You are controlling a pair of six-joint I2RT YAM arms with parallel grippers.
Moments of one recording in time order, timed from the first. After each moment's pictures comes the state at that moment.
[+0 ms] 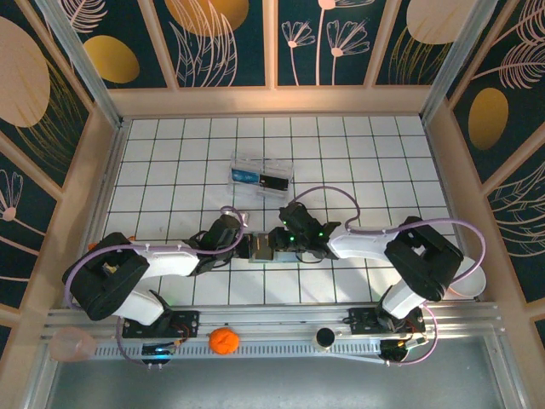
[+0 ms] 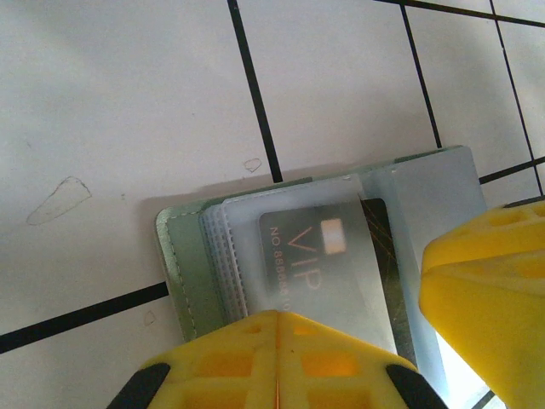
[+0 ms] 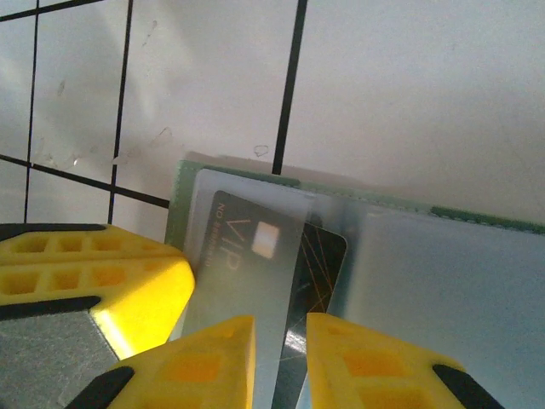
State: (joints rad) left arm -0.78 1.47 0.42 0.28 0.11 -0.73; right arm 0.91 1.58 0.70 0.01 -0.10 0.84
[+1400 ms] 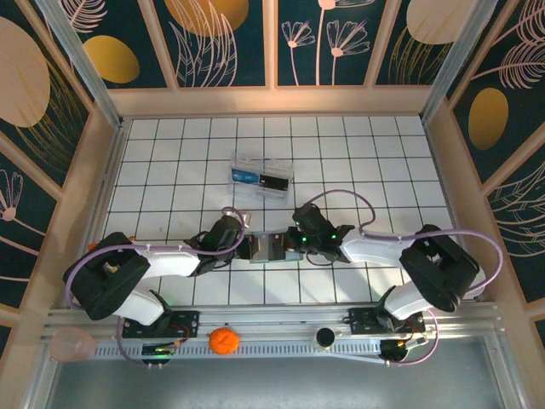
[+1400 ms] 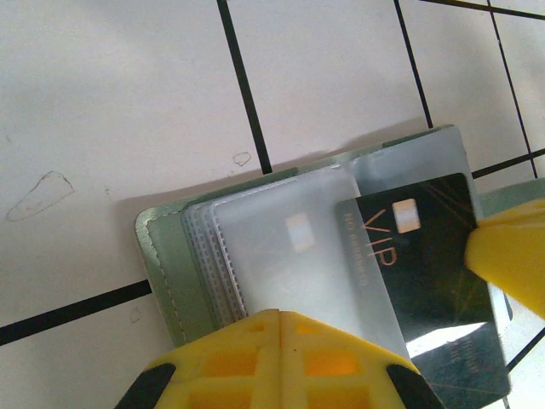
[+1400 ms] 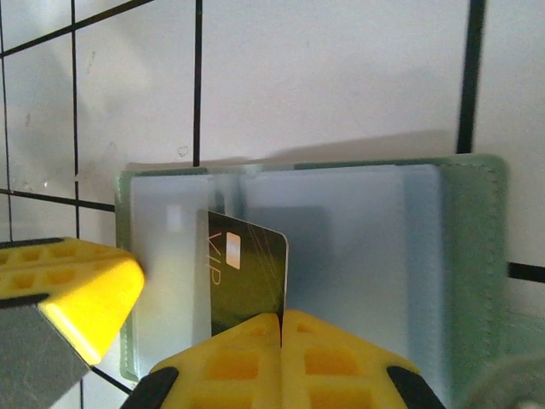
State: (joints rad) left arm -0.79 1.47 0.42 0.28 0.11 -0.73; right arm 0.86 1.45 0.61 -0.04 -0.09 0.88
